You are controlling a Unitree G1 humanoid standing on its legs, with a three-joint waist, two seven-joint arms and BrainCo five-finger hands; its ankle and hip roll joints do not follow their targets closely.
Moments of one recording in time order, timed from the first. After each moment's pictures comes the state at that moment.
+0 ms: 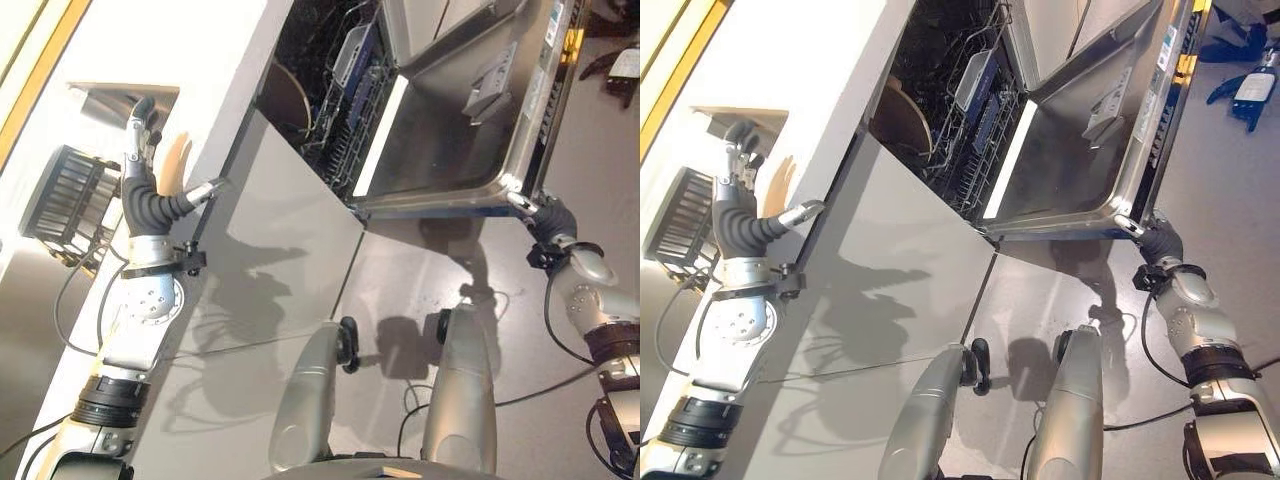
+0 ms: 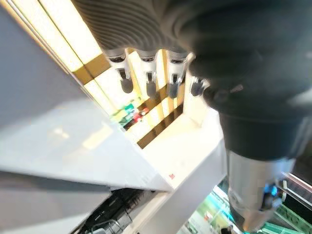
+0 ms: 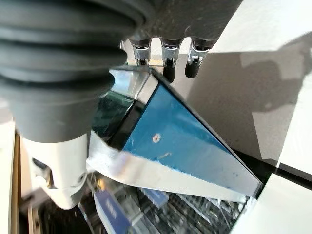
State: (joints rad) left arm -0.22 0.61 -0.06 -0.10 -0.14 -0.37 0.48; right arm -0.48 -0.75 0.14 0.60 0.80 0.00 0.09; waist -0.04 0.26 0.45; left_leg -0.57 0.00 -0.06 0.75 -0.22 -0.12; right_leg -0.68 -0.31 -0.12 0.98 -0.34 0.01
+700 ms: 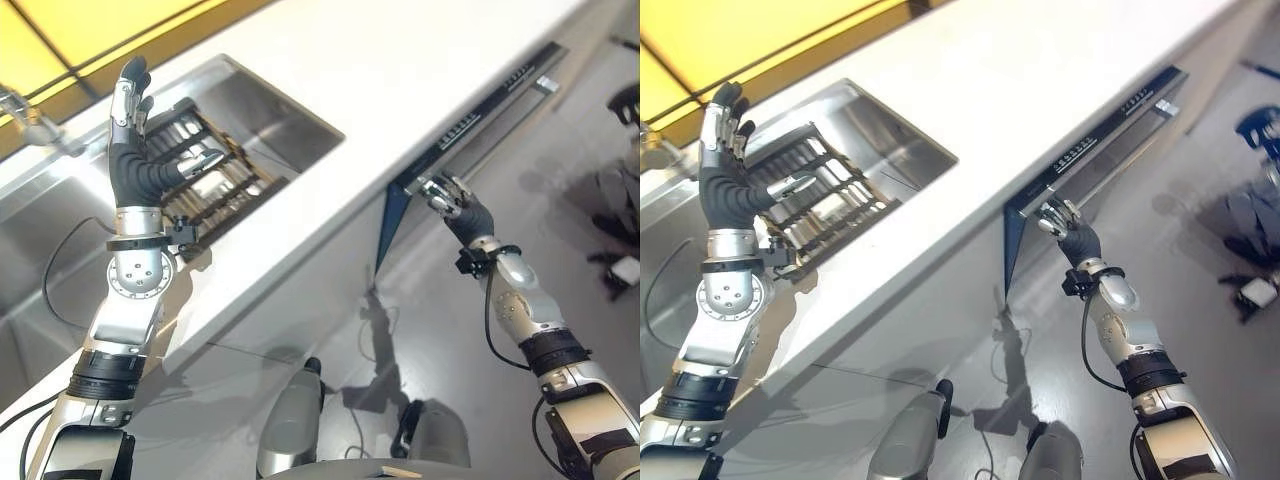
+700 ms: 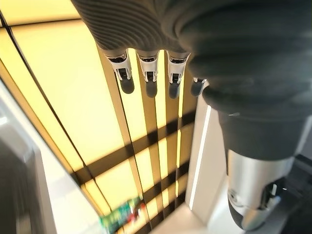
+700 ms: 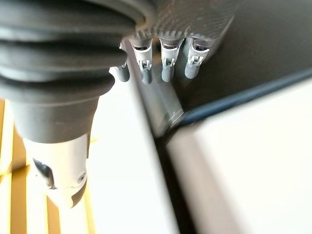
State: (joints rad) left arm -0.30 0.64 0.00 -0.05 -0.15 -0.36 0.35; right arm -0.43 -0.53 0.20 0.40 0.81 -0.10 0.13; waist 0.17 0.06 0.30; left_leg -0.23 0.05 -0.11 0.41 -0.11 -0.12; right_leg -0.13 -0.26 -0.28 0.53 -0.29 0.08
